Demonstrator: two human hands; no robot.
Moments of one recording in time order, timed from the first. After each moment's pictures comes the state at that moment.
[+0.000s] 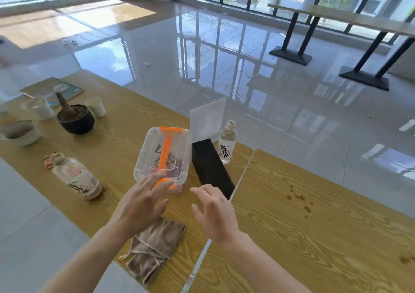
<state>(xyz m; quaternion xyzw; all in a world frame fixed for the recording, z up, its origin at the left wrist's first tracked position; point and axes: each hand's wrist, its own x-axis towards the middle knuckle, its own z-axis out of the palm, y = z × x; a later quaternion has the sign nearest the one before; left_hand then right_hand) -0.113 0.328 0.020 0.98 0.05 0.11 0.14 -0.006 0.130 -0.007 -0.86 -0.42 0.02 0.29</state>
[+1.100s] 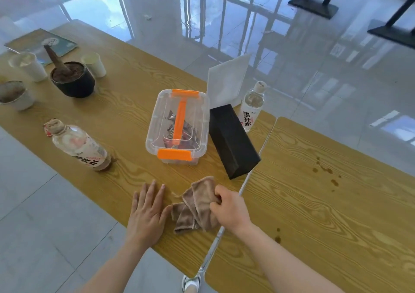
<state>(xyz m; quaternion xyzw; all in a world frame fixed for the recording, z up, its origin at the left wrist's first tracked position) -0.189 0.340 -0.162 0.94 0.28 -0.09 0.16 -0.028 0.140 -0.108 -0.88 -0.27 0.23 0.31</state>
